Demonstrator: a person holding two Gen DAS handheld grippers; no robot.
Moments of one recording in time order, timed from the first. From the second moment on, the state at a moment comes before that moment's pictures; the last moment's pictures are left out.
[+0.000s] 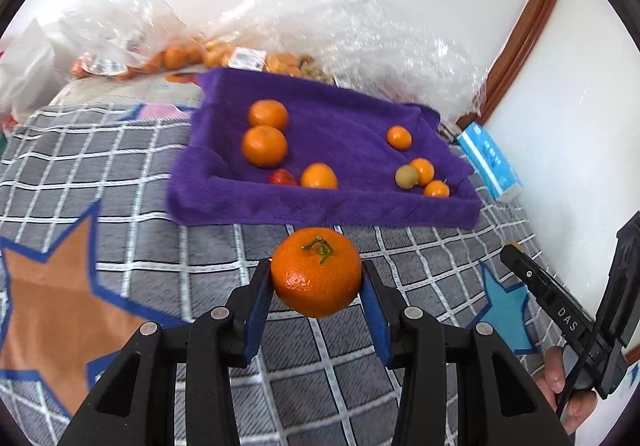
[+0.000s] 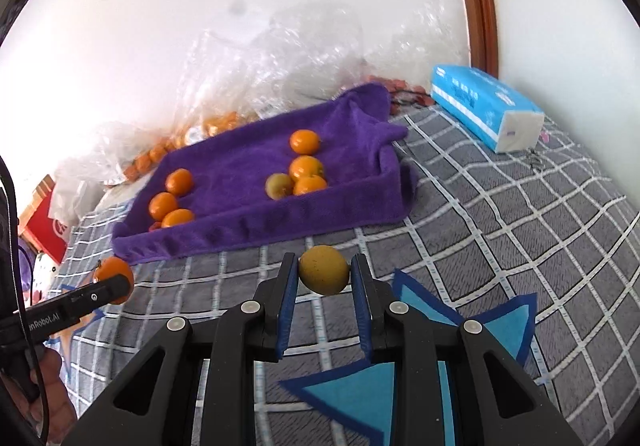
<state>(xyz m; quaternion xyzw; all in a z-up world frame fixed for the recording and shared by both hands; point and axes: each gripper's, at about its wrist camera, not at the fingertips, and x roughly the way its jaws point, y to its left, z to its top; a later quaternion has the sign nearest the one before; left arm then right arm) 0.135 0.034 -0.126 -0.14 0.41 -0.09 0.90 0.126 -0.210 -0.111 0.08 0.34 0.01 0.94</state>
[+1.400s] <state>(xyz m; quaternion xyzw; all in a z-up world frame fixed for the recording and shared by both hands) 0.172 0.049 -0.020 -0.14 0.32 -0.08 0.93 0.187 -0.175 -0.018 0.01 0.31 0.03 0.95</state>
